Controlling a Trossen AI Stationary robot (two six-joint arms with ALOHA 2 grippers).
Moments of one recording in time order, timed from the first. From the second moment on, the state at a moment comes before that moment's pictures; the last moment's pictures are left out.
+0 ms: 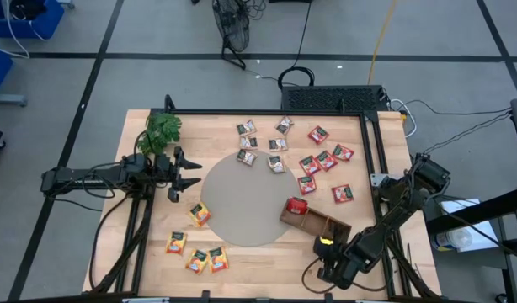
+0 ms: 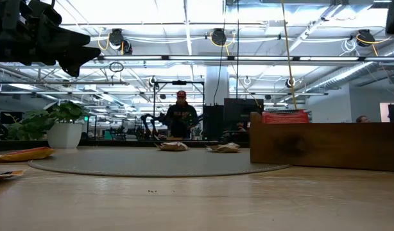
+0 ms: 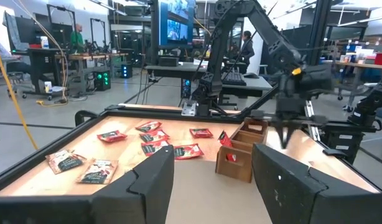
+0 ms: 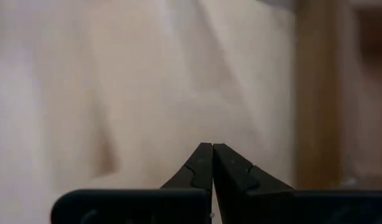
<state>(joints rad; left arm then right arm) 0.08 0.20 0.03 0.24 0.08 -0.06 0.87 1.71 0.95 -0.46 0.47 1.12</state>
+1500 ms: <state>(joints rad) 0.08 0.20 0.03 0.24 0.08 -0.06 1.00 1.80 1.02 -1.28 0.39 1.96</state>
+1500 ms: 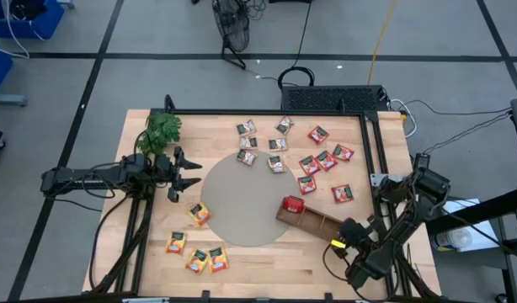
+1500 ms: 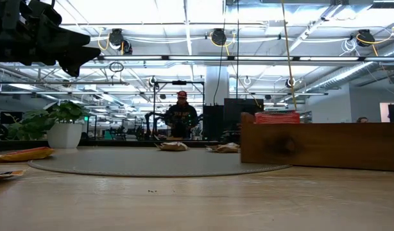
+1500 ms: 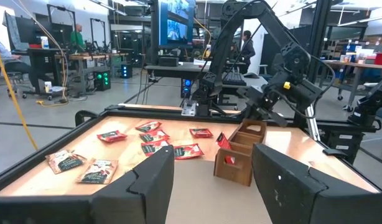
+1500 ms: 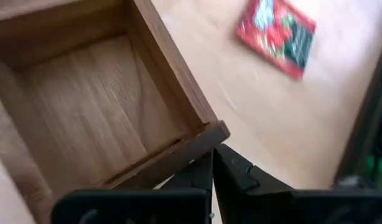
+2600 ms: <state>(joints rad) 0.08 0.20 0.03 0.24 0.08 -0.06 0.51 1.33 1.02 -0.96 1.03 0.84</state>
